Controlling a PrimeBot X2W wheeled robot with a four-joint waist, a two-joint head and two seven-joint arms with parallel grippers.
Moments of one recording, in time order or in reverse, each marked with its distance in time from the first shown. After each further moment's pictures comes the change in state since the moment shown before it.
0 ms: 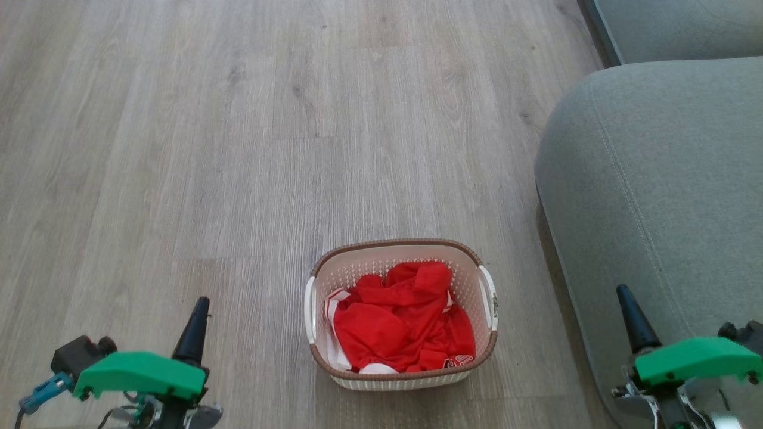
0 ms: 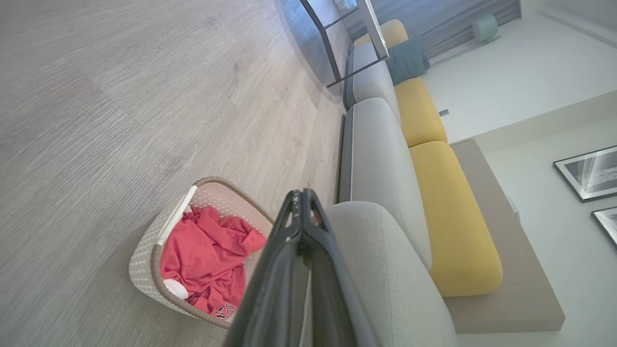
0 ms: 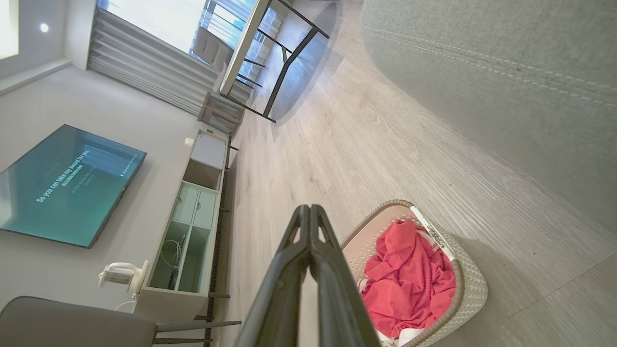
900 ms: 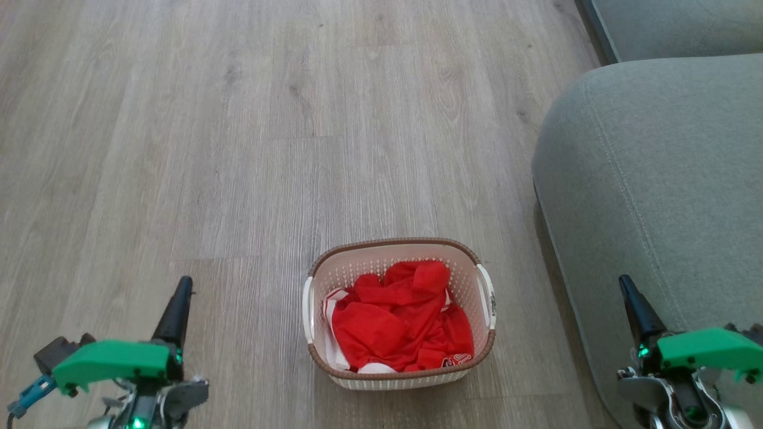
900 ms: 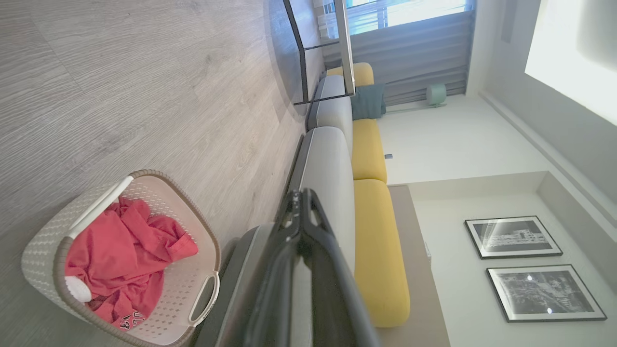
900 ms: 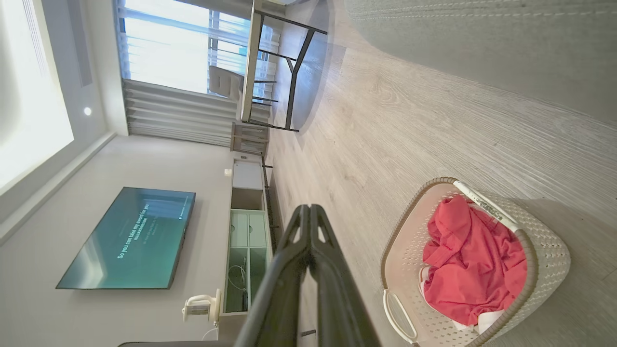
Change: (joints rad) left arm -0.069 -0.027 0.077 0.074 -0.288 -0.061 0.027; right arm -0.058 -0.007 -0.015 0.065 0.317 -0.003 0.031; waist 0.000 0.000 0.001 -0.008
